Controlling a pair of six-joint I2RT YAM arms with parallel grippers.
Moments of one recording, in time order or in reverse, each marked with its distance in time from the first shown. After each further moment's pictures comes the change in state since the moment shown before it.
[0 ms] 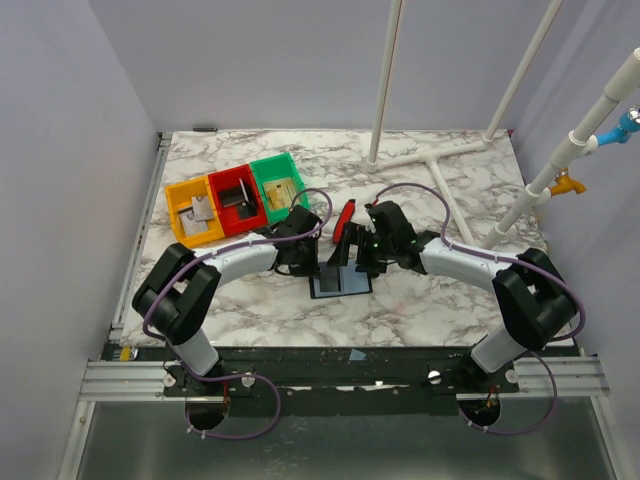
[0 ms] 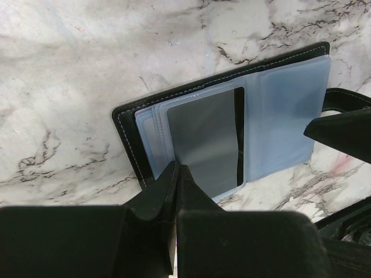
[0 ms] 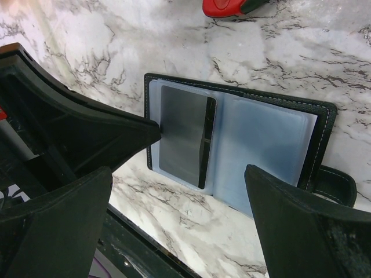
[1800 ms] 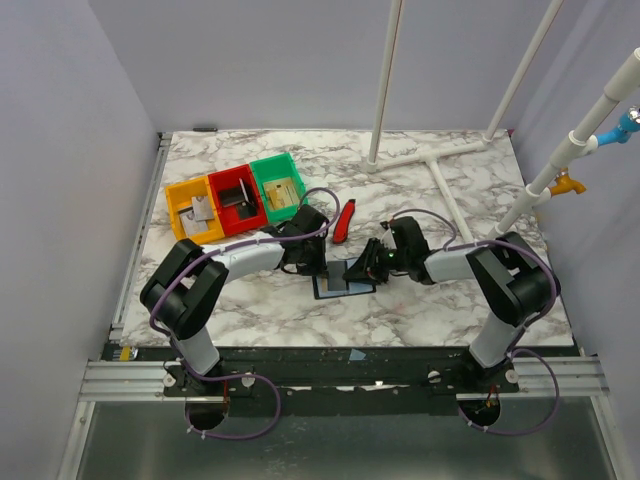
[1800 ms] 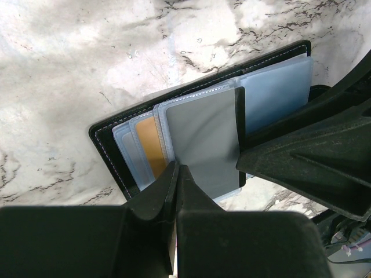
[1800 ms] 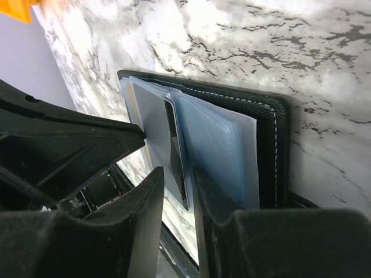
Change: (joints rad) left arm -0.026 0.048 0.034 0.041 0.030 -0.010; right arm -0.152 0.158 -0.233 0.427 -0.315 0.208
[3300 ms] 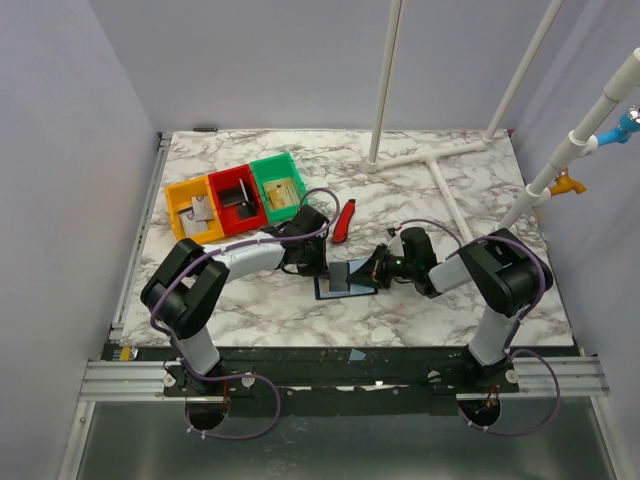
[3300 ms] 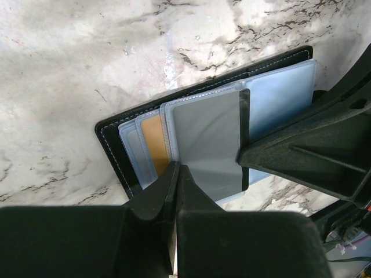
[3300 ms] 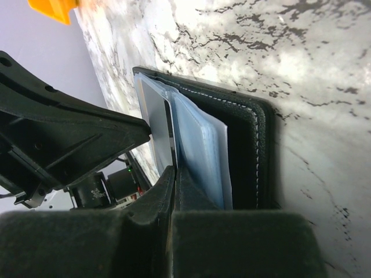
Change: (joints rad) left arm -0.001 0.005 0.001 -0.002 0.005 -0.018; right arm -0.054 0.073 -0.145 0.364 -0.093 0.133
